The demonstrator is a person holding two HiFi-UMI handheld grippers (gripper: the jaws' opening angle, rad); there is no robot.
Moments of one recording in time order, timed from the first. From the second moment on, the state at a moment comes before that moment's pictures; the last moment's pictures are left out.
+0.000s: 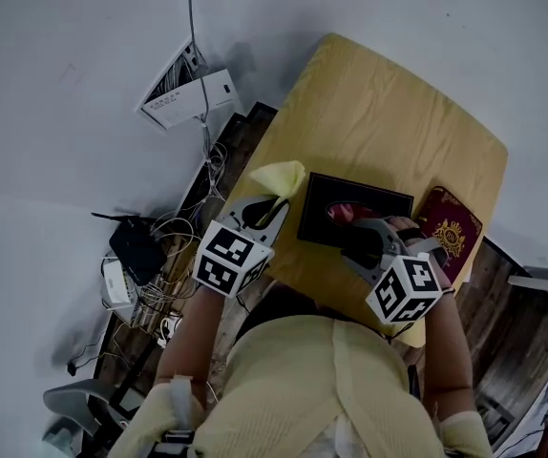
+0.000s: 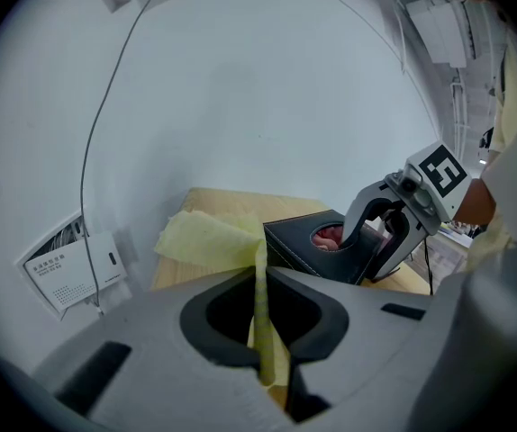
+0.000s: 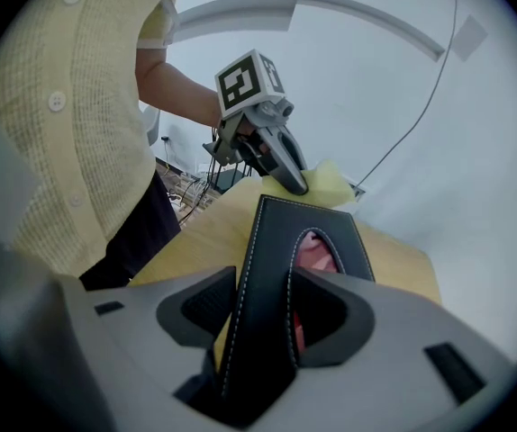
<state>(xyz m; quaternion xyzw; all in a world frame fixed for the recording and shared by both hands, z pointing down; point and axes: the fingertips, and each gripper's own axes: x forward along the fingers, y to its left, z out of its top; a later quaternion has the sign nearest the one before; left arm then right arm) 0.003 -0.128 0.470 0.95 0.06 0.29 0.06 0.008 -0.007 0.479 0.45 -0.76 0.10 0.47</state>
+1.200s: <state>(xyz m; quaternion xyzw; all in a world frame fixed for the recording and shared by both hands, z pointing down) 0.026 -0.112 0.503 0.95 0.12 0.30 0.00 0.020 0.008 0.415 0.62 -0.74 0.14 0.22</state>
